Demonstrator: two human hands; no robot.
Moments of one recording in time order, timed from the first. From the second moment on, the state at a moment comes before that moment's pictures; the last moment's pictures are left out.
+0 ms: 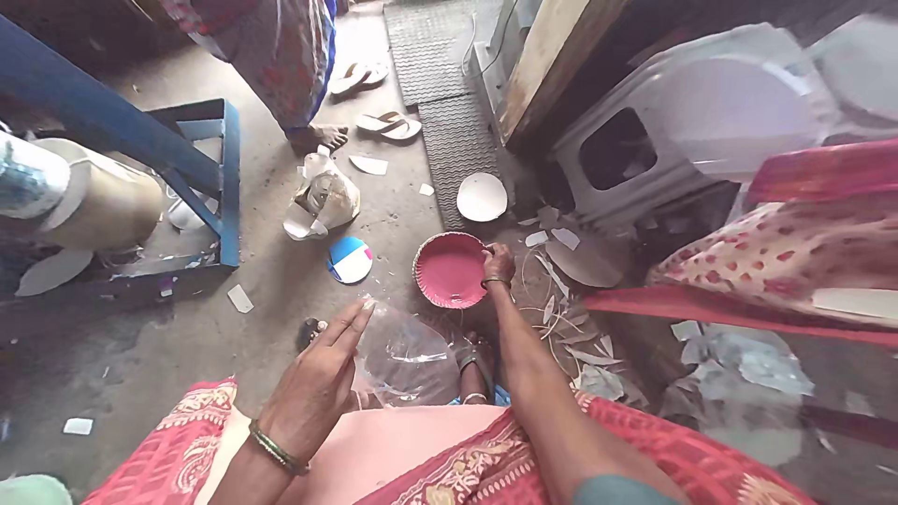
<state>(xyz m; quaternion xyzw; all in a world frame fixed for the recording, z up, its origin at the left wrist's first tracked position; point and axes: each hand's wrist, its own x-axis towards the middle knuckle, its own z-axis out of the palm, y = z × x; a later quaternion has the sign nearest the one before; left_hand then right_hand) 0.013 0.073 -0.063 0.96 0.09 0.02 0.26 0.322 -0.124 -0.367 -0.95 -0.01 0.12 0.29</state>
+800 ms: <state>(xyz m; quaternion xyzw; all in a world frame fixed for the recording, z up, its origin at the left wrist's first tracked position) 0.010 0.072 -0.066 0.96 0.08 0.00 0.26 0.335 -0.122 -0.384 -0.91 0.00 0.32 0.27</state>
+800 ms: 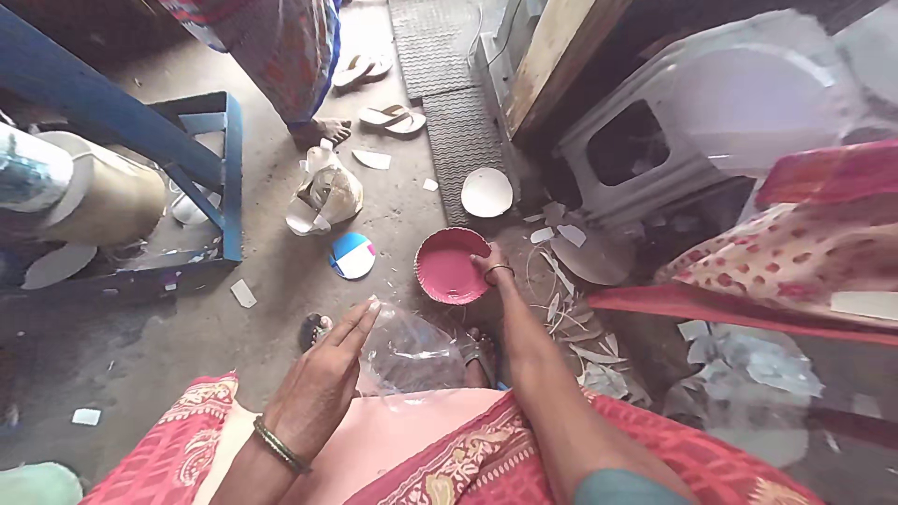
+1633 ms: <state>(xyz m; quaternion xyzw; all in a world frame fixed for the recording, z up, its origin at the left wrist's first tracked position) 0.018 0.070 -0.029 0.93 0.17 -0.10 0.31 0.347 -0.060 -0.150 -0.79 -0.32 0.29 0.44</state>
